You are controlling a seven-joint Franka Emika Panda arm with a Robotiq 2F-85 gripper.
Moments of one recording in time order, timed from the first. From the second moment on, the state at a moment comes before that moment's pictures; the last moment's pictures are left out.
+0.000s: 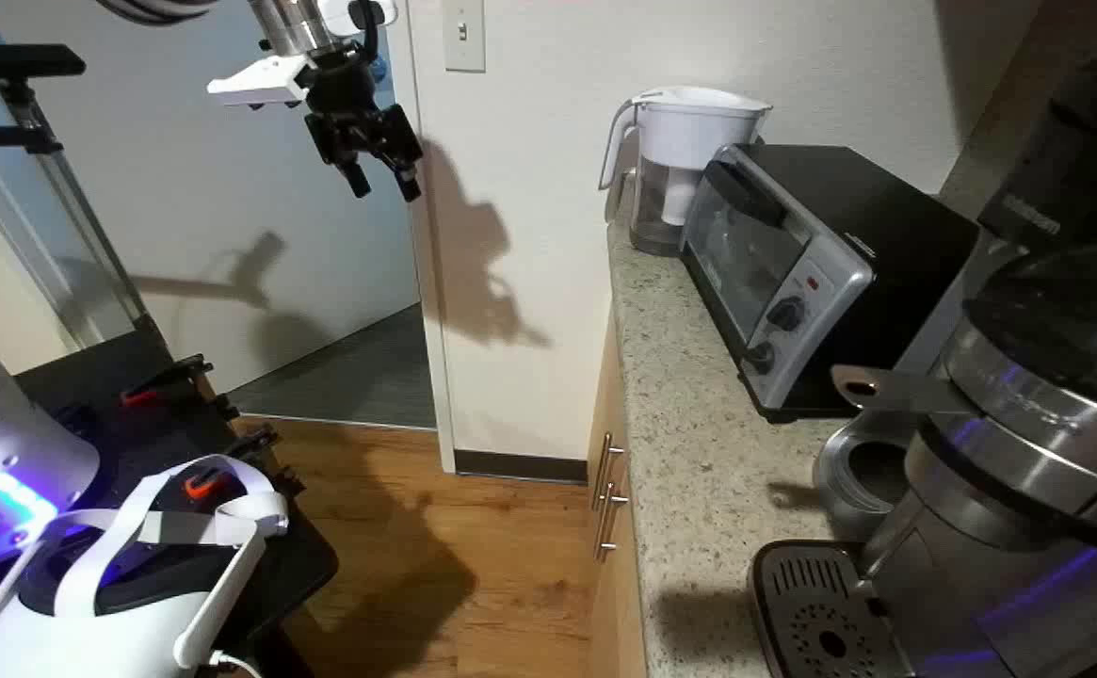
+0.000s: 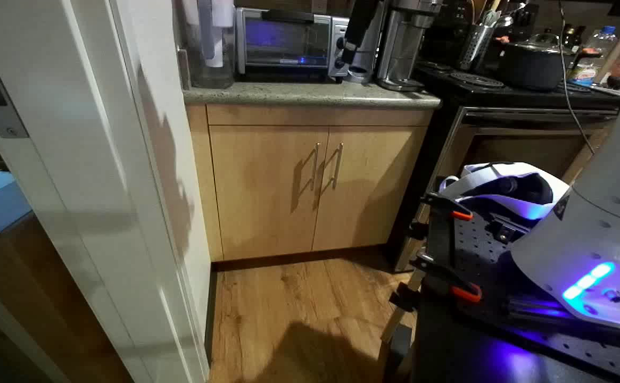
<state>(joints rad) -0.12 -0.41 -0.11 -2.64 -0.27 2.48 -0.19</state>
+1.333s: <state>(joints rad) -0.07 -0.41 -0.11 -2.60 -0.19 2.61 -0.19</state>
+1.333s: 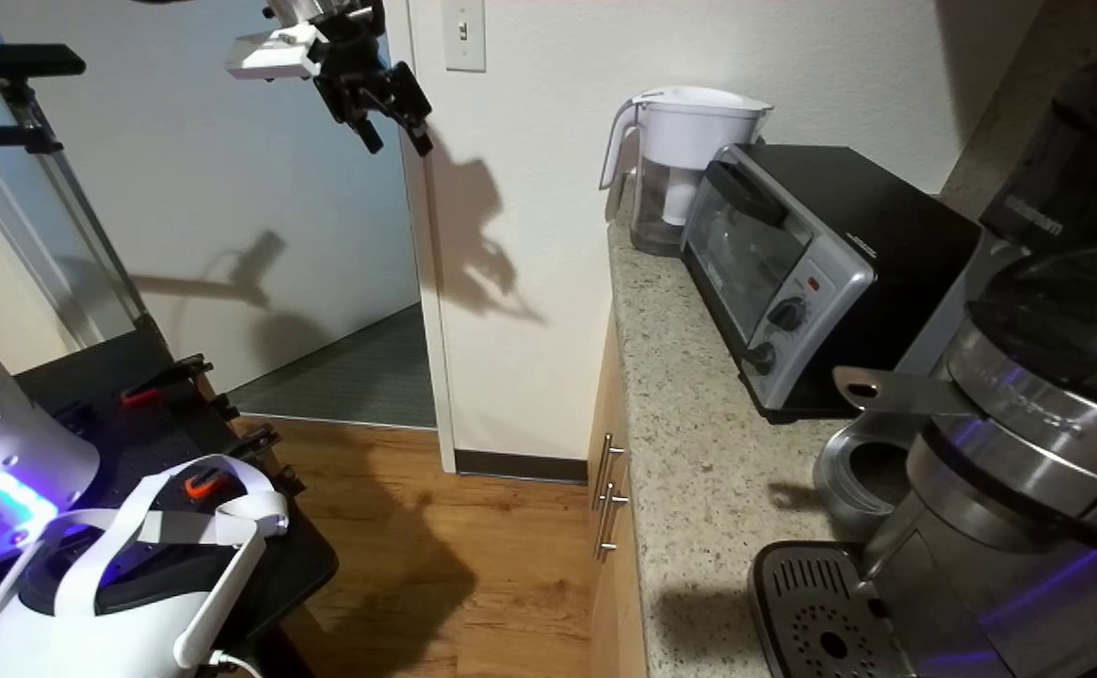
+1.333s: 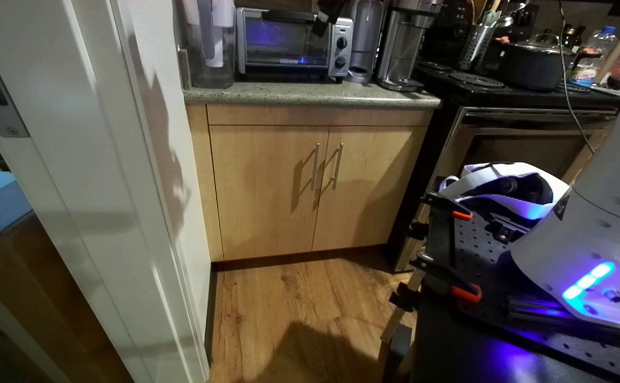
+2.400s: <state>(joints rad) 0.19 -0.39 -0.22 -2.50 0.17 2.77 -0.40</state>
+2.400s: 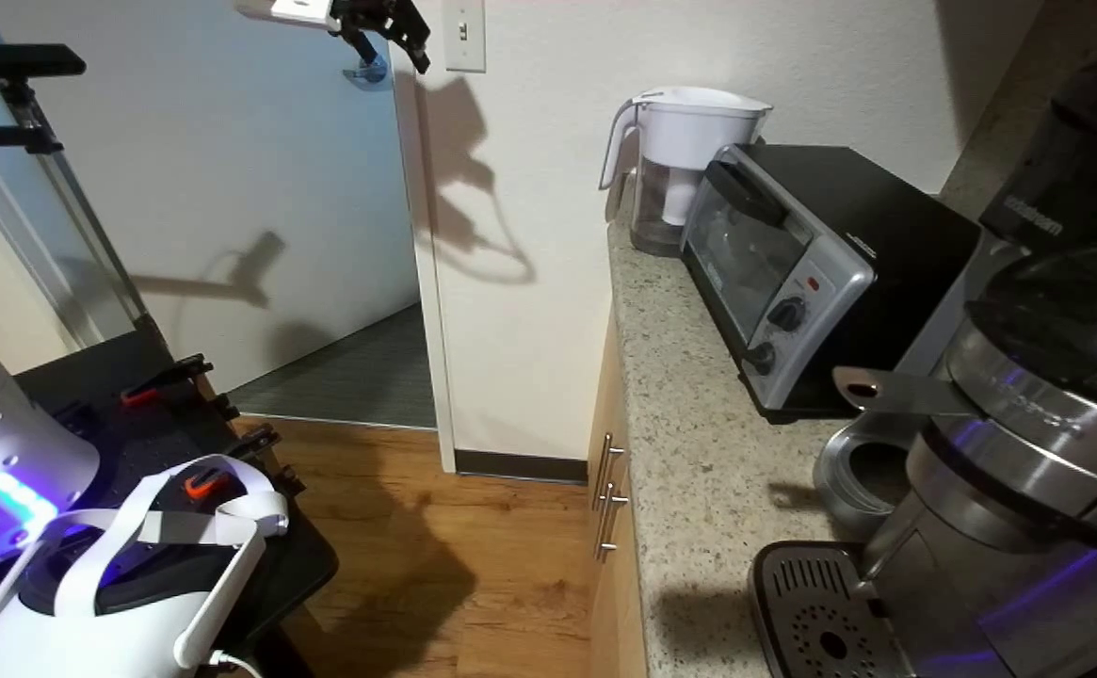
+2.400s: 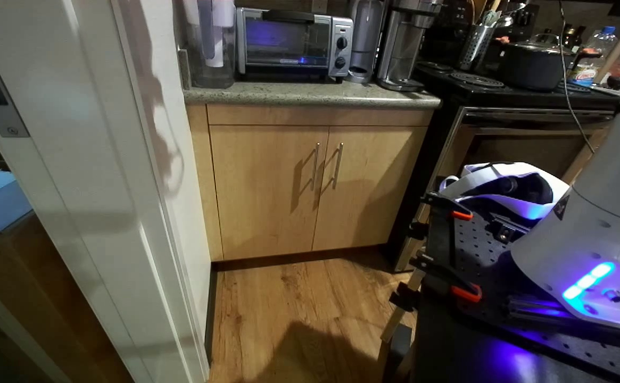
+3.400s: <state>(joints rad) 0.36 -0.39 -0.39 -2.42 0.27 2.82 -0.62</state>
